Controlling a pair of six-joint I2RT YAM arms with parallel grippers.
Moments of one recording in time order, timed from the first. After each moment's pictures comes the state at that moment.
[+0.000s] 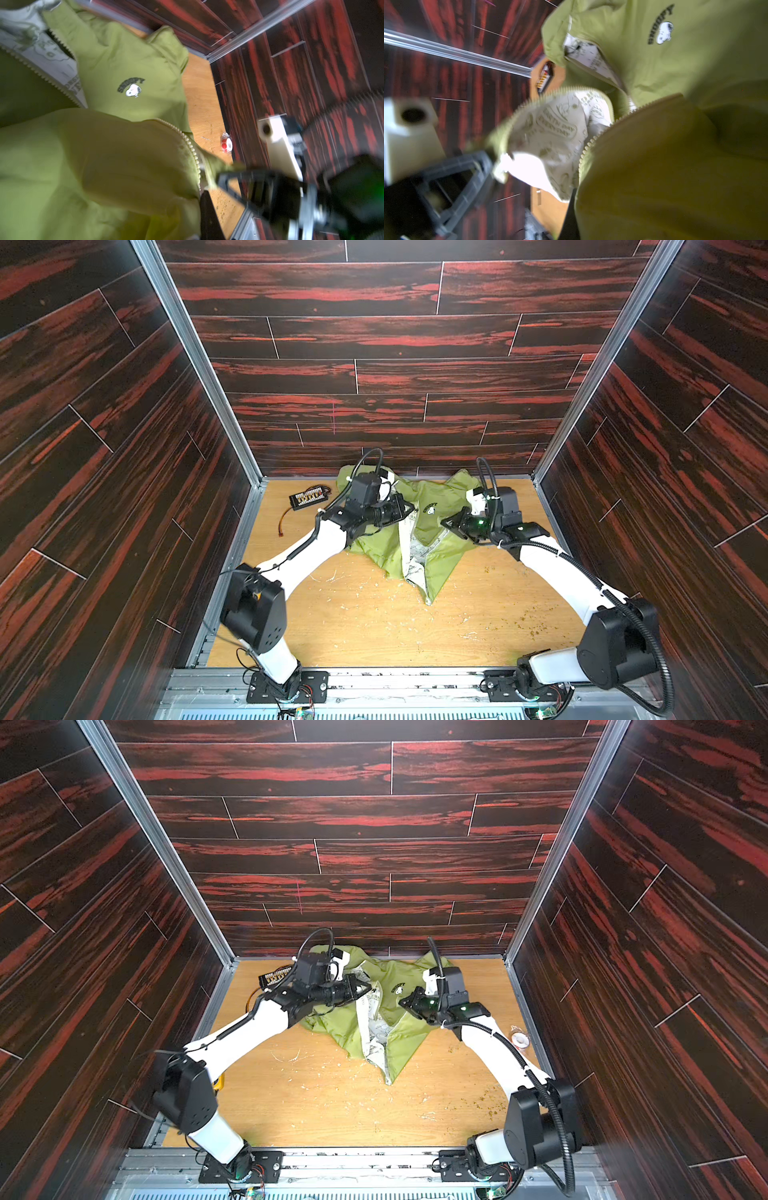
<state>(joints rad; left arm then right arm) -0.54 1.64 1.34 -0.14 0.42 -0.78 0.30 1.45 1.13 -0.33 -0.55 0.83</state>
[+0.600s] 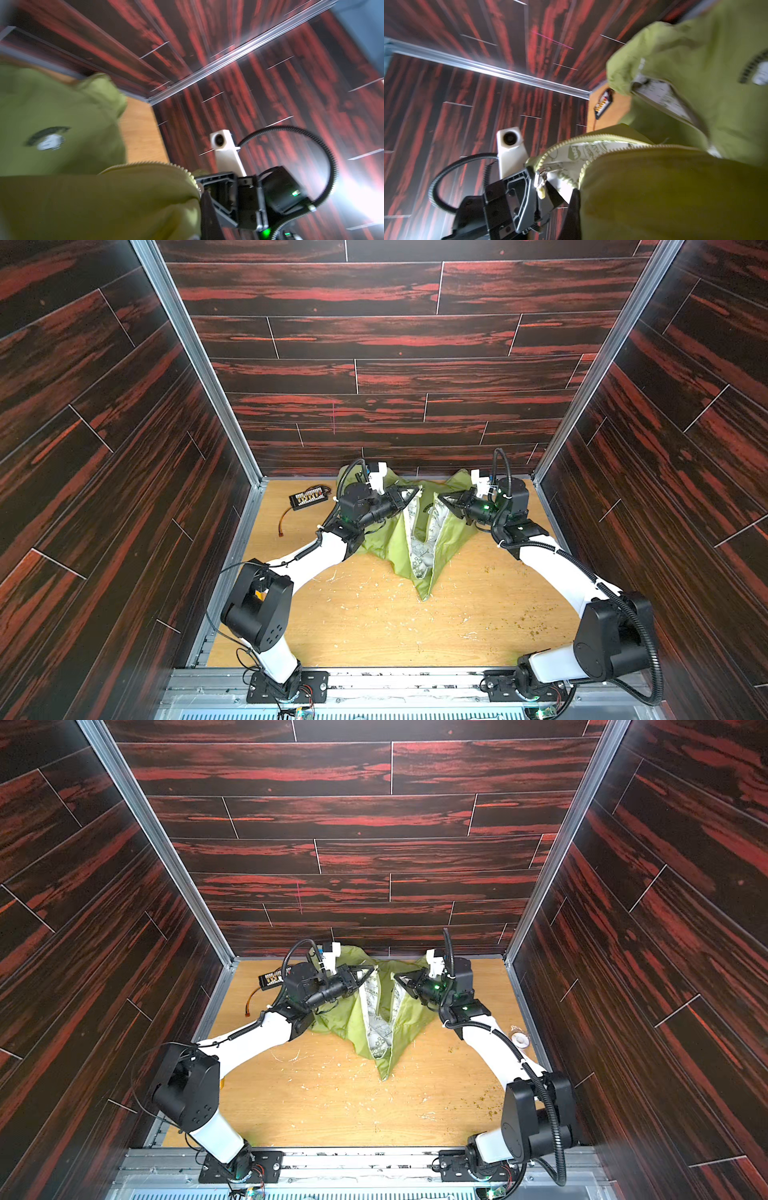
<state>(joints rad) -0.52 1.70 1.18 0.62 0.49 -1.14 0.30 1.46 1.07 0.18 -0.65 1.10</state>
